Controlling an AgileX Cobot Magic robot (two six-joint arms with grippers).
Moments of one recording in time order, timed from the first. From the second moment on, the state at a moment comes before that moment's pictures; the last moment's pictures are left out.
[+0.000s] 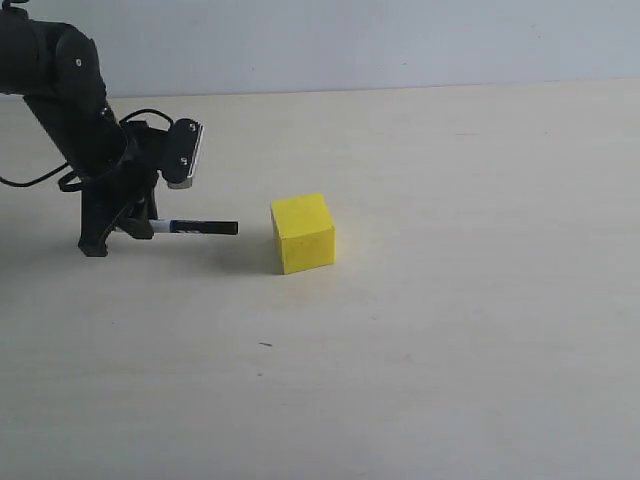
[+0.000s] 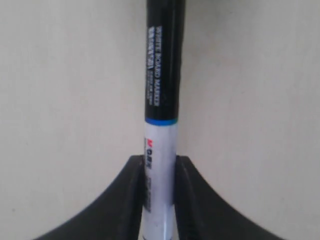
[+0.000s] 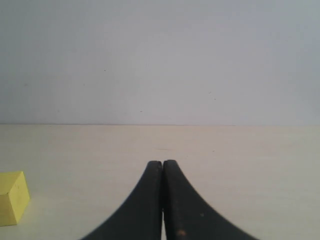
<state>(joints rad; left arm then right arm) -0.31 2.06 -1.36 -0.06 0.81 1.40 -0.01 0.01 0.00 -0.08 0.14 0.08</state>
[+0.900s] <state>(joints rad) -0.48 2.06 -1.36 0.06 0.63 1.13 -0.01 0.01 0.00 -0.08 0.14 0.08</state>
